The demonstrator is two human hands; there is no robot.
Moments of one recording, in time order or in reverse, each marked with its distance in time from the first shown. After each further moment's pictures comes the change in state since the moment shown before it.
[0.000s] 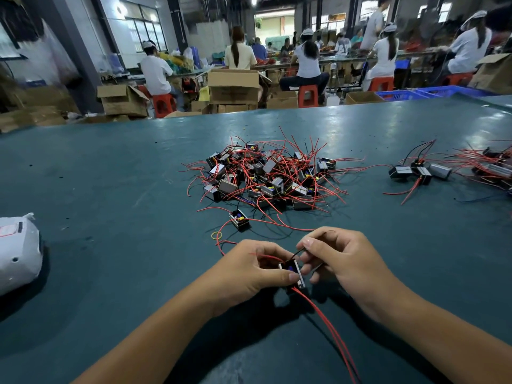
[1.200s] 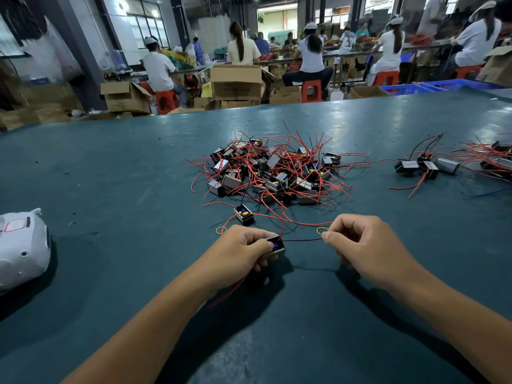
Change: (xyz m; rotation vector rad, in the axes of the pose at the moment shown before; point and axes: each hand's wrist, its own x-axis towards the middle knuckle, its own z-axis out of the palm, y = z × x) left_hand 0.006 -0.004 -0.024 0.191 0.171 -0.041; right_hand 0.008 -0.006 -0.024 -0.548 0.118 -0.138
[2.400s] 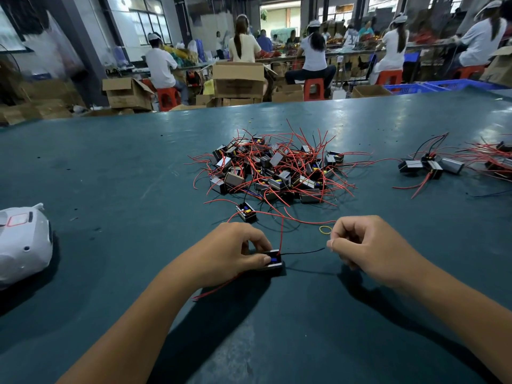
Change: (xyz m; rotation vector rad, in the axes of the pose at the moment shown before) left_hand -0.006 0.005 -0.028 0.627 -0.052 0.202; right_hand 0.005 0.002 -0.005 0.048 -0.167 0.014
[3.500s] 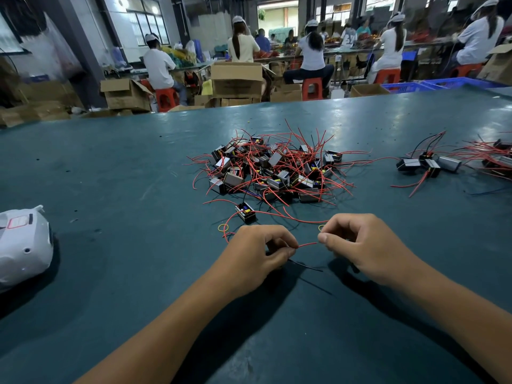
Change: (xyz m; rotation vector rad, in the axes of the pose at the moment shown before) left_hand 0.007 0.023 0.036 -0.255 0.215 0.101; right_hand 0.006 0.008 0.004 -0.078 0.047 -0.104
